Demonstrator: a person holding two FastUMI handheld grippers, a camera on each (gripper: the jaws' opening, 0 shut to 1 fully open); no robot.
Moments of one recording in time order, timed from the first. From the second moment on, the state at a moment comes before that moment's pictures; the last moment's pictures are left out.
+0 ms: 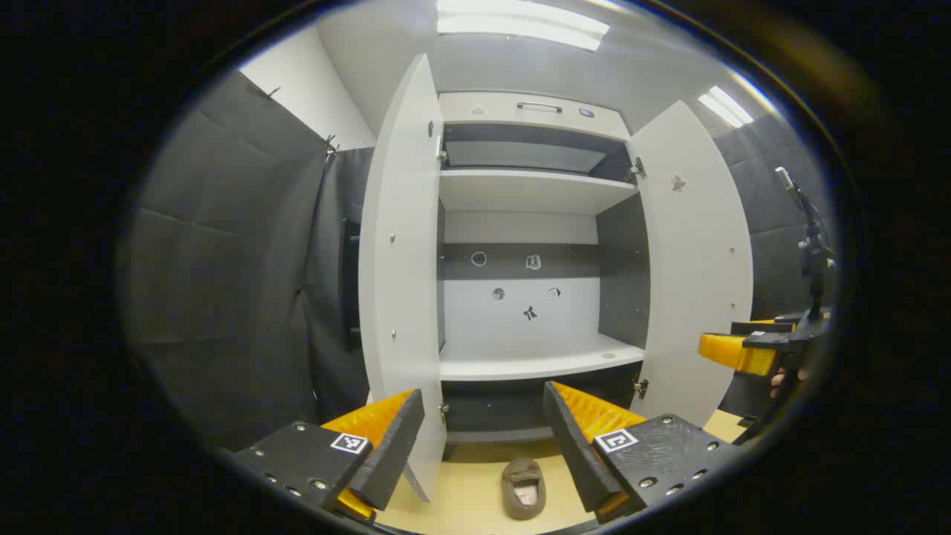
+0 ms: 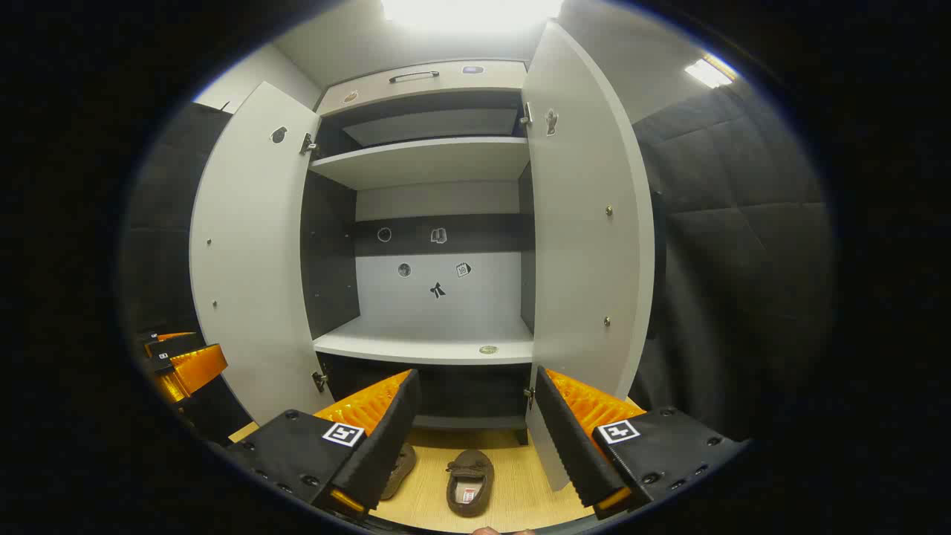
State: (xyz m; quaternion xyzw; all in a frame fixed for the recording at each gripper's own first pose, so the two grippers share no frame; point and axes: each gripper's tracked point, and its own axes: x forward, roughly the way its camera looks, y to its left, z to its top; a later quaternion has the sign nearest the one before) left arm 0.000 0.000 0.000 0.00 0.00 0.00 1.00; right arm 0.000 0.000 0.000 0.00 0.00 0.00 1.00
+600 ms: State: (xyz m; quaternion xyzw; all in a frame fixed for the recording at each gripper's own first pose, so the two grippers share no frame) left arm -0.016 -0.007 -0.005 0.01 0.00 -0.01 1.00; right arm -0.006 0.002 0.001 0.00 0.01 0.01 1.00
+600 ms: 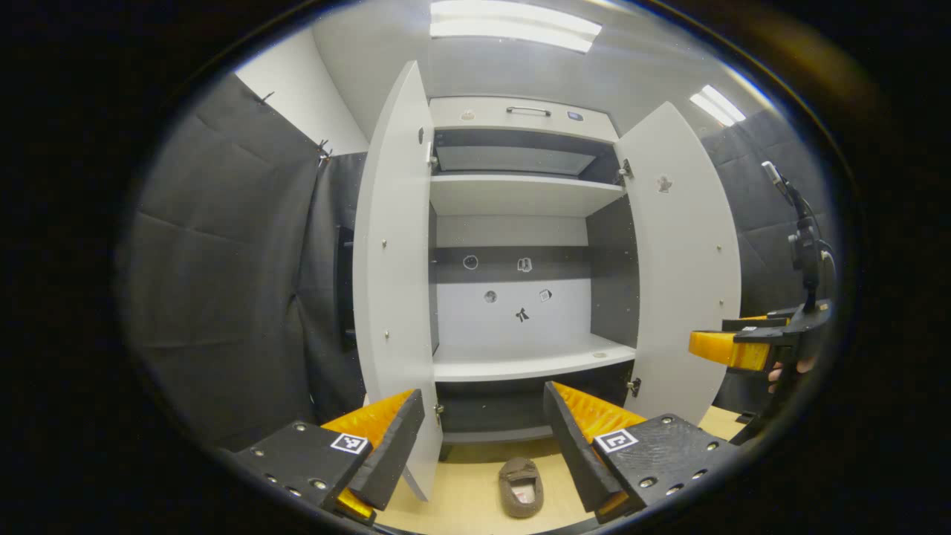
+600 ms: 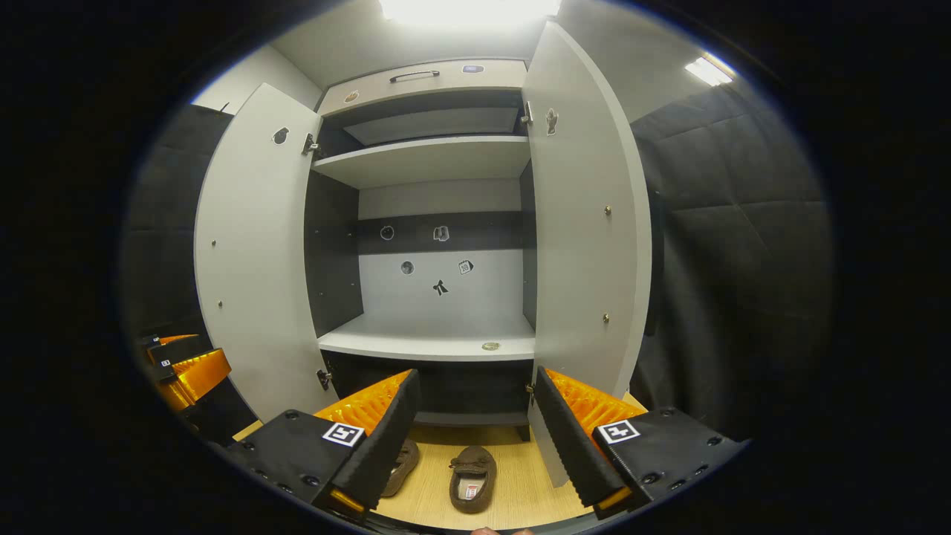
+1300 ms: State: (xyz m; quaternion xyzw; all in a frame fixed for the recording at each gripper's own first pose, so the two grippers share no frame) left arm -0.023 0.006 -0.012 0.00 0.01 0.00 1.00; right arm 0.011 0.028 -0.008 0.00 0.07 0.05 1.00
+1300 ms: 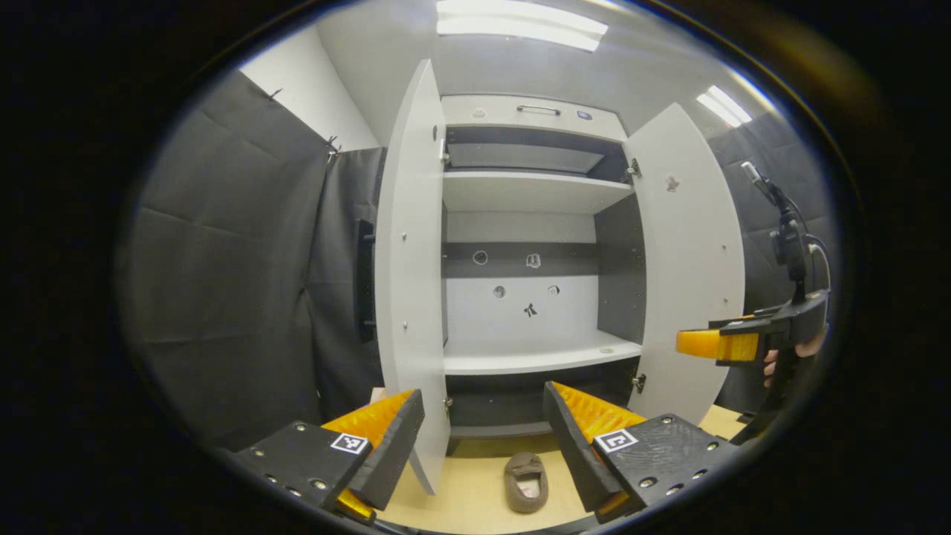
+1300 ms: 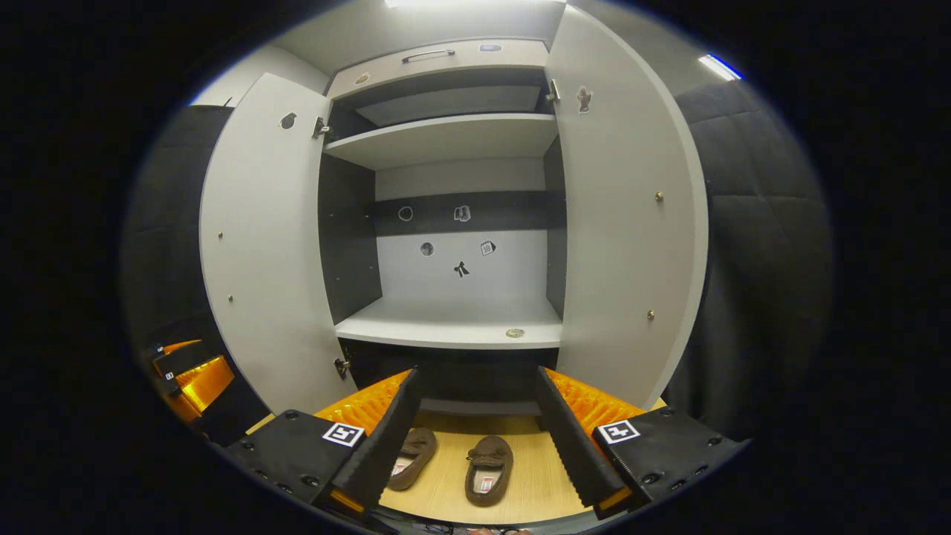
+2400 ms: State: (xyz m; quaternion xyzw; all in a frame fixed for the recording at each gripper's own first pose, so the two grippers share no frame) left arm 0.009 -0.018 -0.033 0.02 0.08 0.00 1.00; right arm 0.082 0.076 -0.249 0.04 0.35 0.13 0.92
